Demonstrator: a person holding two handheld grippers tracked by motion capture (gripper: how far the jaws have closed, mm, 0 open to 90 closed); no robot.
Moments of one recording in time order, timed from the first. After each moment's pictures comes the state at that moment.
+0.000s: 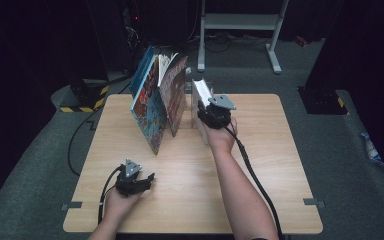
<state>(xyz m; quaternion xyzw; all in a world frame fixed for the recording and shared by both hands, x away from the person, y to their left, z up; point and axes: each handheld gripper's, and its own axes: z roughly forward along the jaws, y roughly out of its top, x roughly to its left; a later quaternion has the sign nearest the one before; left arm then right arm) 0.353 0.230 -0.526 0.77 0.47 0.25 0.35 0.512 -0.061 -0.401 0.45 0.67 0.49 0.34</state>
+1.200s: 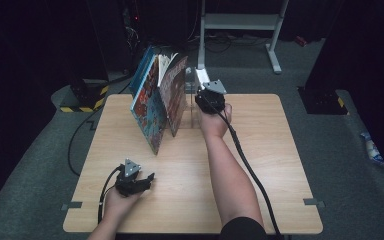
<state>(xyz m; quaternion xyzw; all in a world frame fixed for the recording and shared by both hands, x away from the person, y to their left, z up) 0.353 0.231 -0.526 0.77 0.47 0.24 0.35 0.555 -0.038 -0.385 0.49 0.64 0.46 0.38</state>
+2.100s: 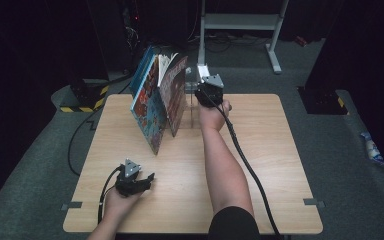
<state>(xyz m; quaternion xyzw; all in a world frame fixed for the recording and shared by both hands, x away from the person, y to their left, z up) 0.352 0.230 -0.526 0.77 0.47 0.25 0.35 0.585 -0.032 -0.389 0.51 0.63 0.44 0.38</state>
